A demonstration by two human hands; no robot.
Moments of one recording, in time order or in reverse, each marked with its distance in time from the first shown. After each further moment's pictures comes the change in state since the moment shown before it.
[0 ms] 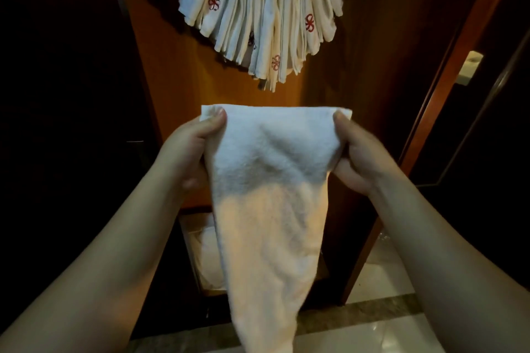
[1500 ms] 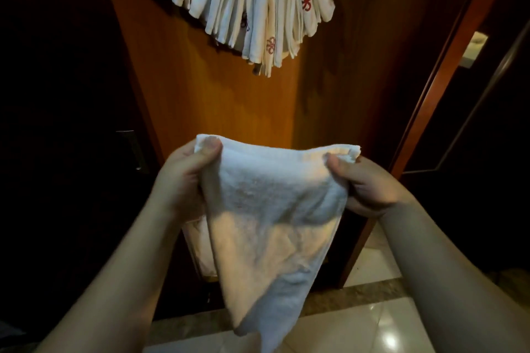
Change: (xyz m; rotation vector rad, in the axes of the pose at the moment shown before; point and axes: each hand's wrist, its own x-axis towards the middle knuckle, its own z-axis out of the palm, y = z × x) left_hand -0.033 -0.043 0.004 0.081 0.041 0.133; right_hand -0.045 0.023 -0.016 -0.081 -0.261 0.111
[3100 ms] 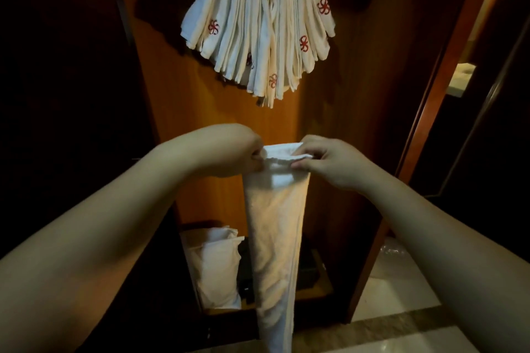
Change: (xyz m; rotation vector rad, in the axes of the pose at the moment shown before) left_hand 0.060 0.088 0.055 1.931 -0.579 0.272; right_hand 0.046 -0.057 0.022 -1.173 -0.003 -0.272
